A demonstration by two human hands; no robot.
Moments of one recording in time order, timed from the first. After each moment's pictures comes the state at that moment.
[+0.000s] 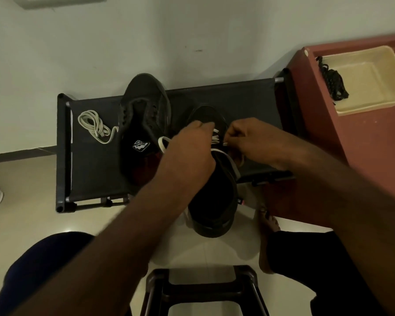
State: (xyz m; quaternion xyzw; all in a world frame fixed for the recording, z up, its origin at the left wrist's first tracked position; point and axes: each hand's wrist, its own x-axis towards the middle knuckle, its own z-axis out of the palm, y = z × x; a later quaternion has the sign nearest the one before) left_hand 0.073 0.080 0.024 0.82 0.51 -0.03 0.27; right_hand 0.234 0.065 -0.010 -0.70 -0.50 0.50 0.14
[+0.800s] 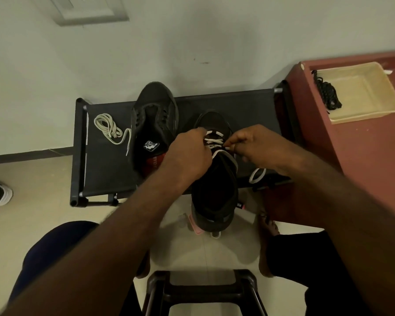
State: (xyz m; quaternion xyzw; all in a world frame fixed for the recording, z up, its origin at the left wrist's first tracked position) left_hand 0.059 0.087 0.013 0.74 0.57 0.02 0.36; right_hand 0.233 0.052 -0.002 -0.70 -0.52 0.47 0.15
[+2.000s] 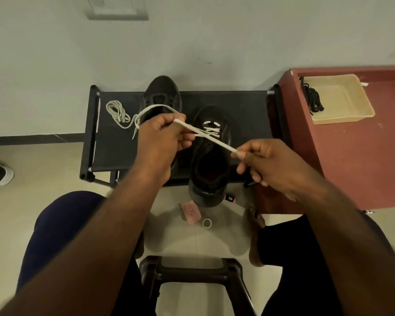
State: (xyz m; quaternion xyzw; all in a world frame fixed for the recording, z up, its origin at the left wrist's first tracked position) left_hand 0.013 0.047 0.044 0.37 0.57 0.39 0.62; right_hand 0.209 -0.037 0.054 -0.69 -0.42 0.52 0.27
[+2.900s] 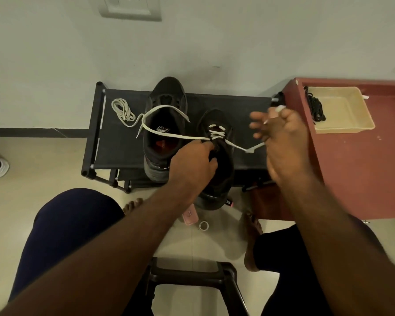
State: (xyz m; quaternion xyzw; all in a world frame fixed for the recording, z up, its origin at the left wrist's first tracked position) left_hand 0.035 0.025 0.003 0.77 0.56 0.10 0.27; right_hand 0.203 0.009 0.036 -0.66 -0.28 0.37 0.59
